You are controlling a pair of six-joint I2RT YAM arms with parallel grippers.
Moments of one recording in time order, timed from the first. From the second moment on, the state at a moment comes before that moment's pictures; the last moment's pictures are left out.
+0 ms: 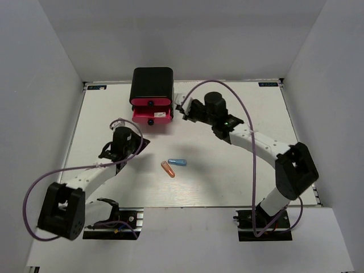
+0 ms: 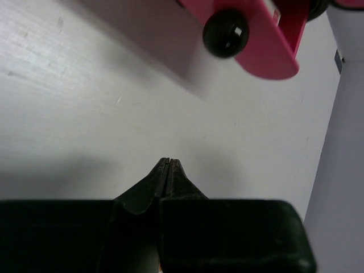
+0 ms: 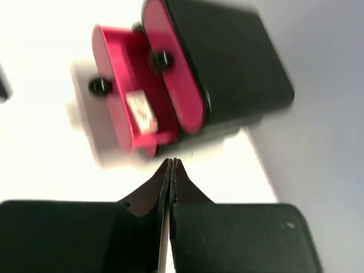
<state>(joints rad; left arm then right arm) -0.31 1.12 0.48 0.06 0.01 -0.96 0.70 1.65 1.23 0.18 -0.33 -0.66</state>
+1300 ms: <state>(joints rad) -0.30 1.74 1.01 0.03 -0.15 -1.18 0.43 1.38 0.83 0.15 -0.36 -0.50</state>
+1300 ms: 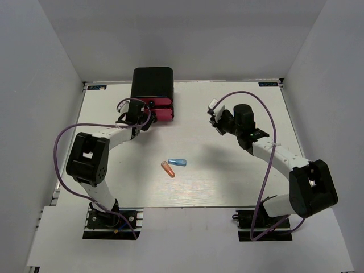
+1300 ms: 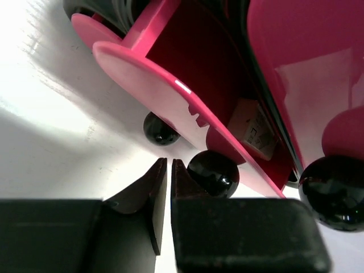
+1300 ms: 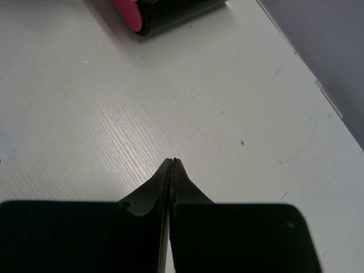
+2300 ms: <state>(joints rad) -0.29 1.76 1.01 0.06 -0.17 -1.26 0.41 1.38 0.81 0.13 -0.38 -0.51</state>
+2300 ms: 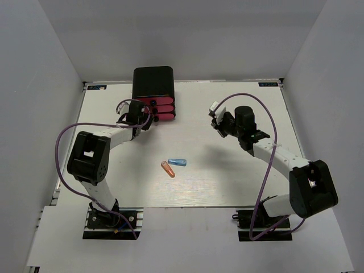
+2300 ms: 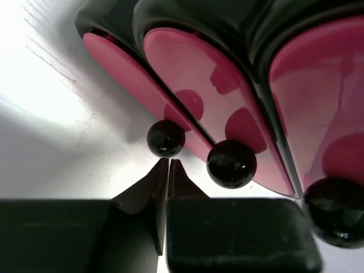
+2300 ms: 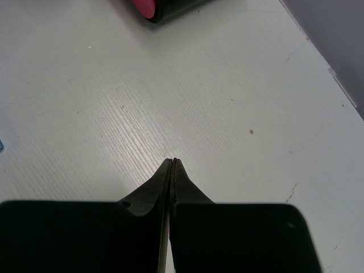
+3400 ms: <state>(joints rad) -0.29 1.84 0.82 0.52 -0.07 -1.22 0.39 1.37 0.77 0.13 -0.39 -0.52</state>
